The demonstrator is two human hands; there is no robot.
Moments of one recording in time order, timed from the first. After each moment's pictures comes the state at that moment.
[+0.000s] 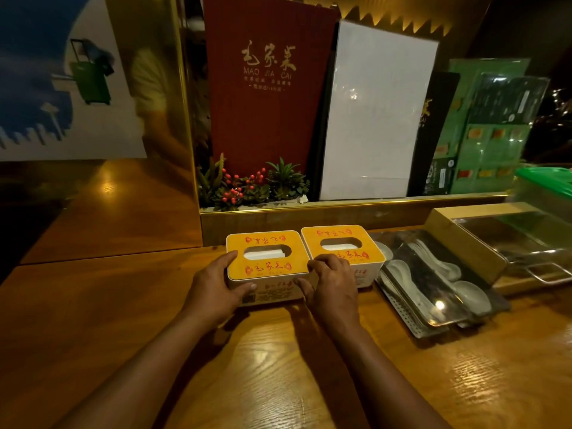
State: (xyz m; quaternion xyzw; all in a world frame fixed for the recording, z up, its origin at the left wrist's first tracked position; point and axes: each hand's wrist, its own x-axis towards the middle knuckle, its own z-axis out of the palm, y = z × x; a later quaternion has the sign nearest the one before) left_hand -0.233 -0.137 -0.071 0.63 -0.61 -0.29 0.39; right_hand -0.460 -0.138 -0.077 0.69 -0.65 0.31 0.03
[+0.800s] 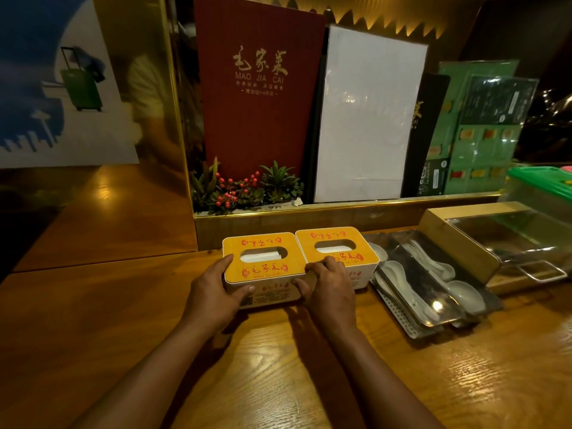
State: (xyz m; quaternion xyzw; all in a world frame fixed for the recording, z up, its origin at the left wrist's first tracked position) left_hand -0.244 -0.137 -0.078 0.63 -0.60 -0.27 0.41; right_hand -0.463 -0.138 -0.077 0.67 -0.66 0.33 0.03
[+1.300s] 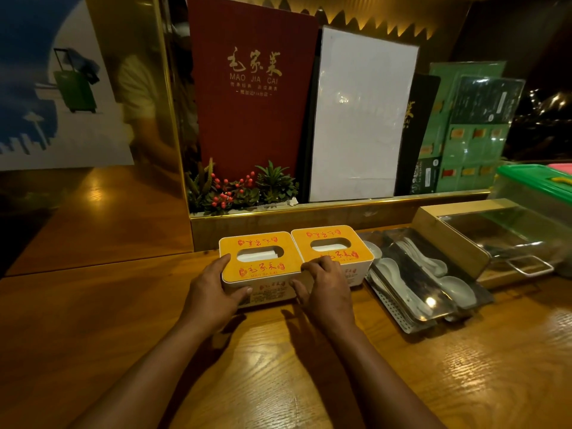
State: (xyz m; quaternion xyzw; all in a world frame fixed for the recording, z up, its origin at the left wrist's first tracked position) left_hand -0.241 -0.141 -0.082 0.63 -0.61 -0.27 0.39; right_hand -0.466 -0.132 -0.074 0.68 -0.65 0.33 -0.01
